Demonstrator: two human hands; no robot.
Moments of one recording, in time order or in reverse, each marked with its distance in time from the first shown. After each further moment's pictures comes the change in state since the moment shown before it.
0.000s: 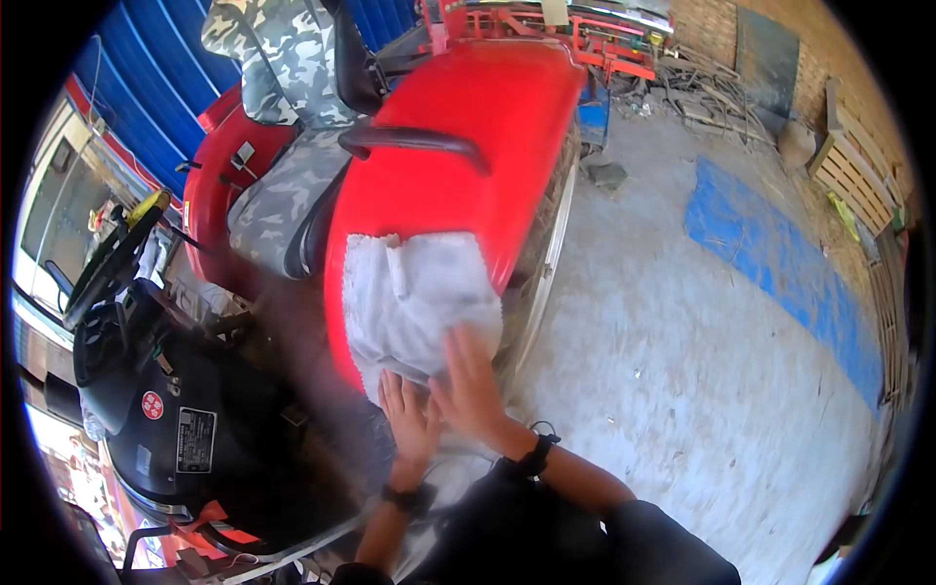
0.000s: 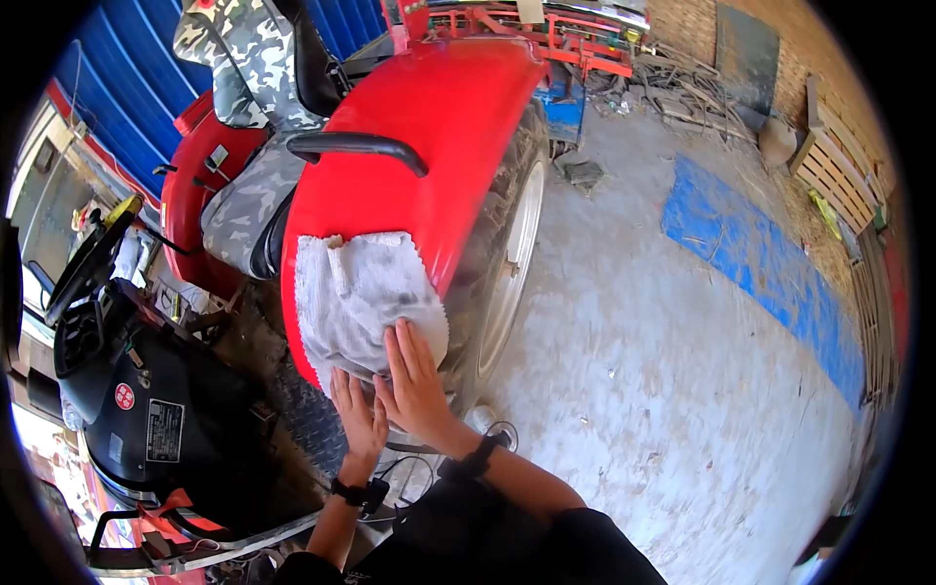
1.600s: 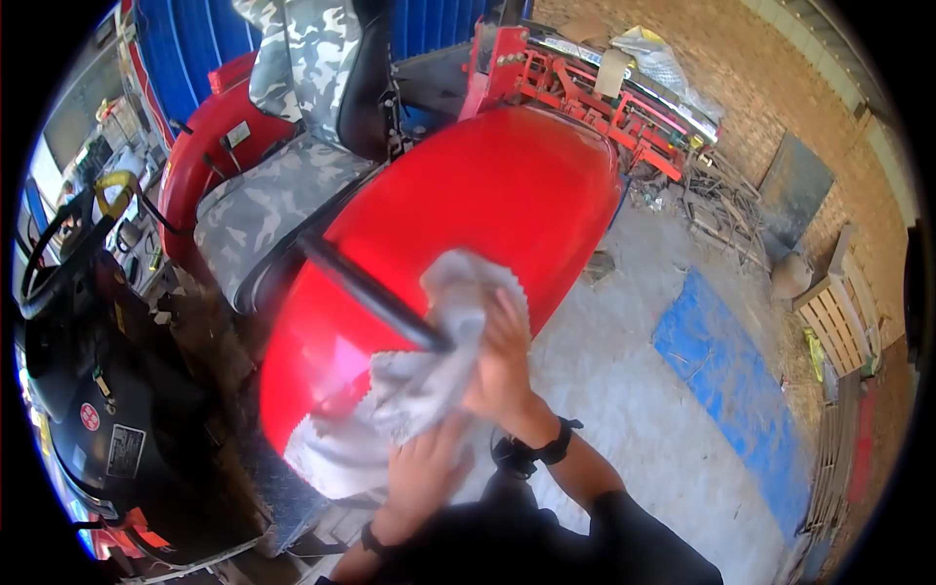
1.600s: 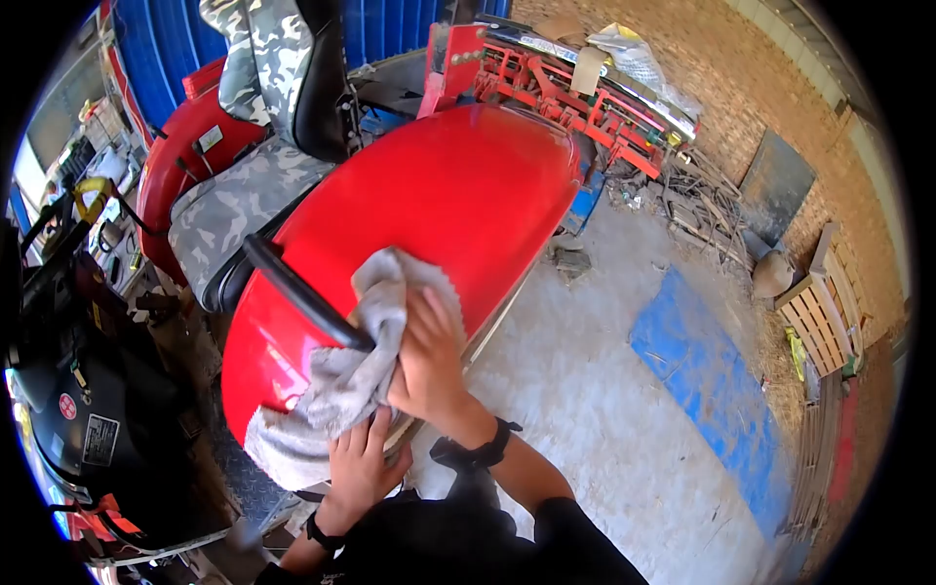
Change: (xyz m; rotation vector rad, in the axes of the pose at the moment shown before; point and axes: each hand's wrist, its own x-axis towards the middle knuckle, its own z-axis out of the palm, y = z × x) left_hand 0.174 0.174 0.014 0.084 0.028 0.024; right_hand 0.260 0.097 -0.135 0.016 -0.099 -0.413
